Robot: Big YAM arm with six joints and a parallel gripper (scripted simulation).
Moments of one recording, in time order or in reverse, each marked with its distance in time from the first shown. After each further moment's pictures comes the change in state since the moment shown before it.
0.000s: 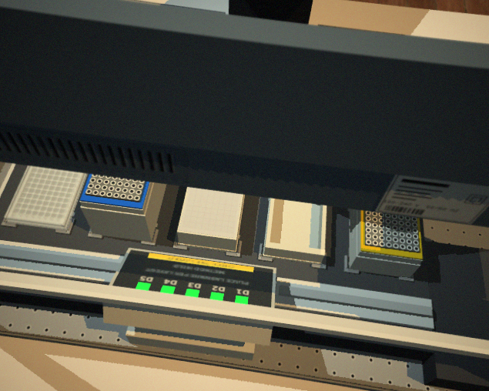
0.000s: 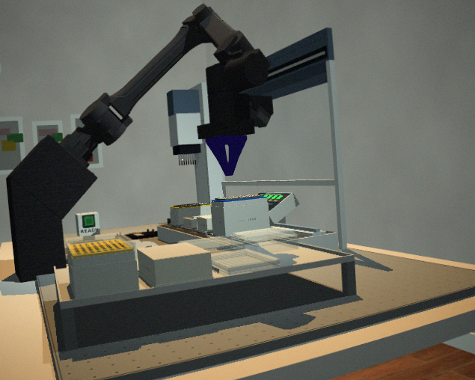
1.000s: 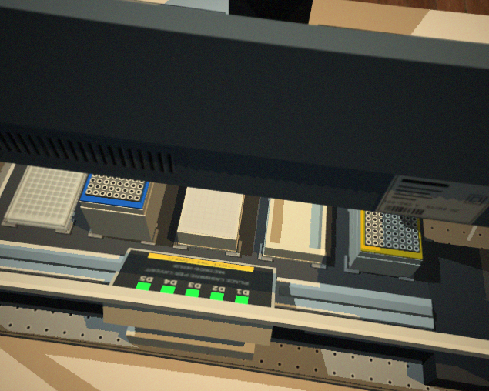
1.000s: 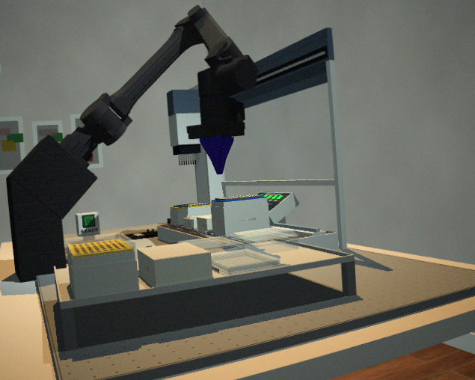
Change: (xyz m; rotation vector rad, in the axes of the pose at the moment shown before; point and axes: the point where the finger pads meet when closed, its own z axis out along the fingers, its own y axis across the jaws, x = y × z) arm -0.018 0.054 -0.004 0.001 0.000 -0.499
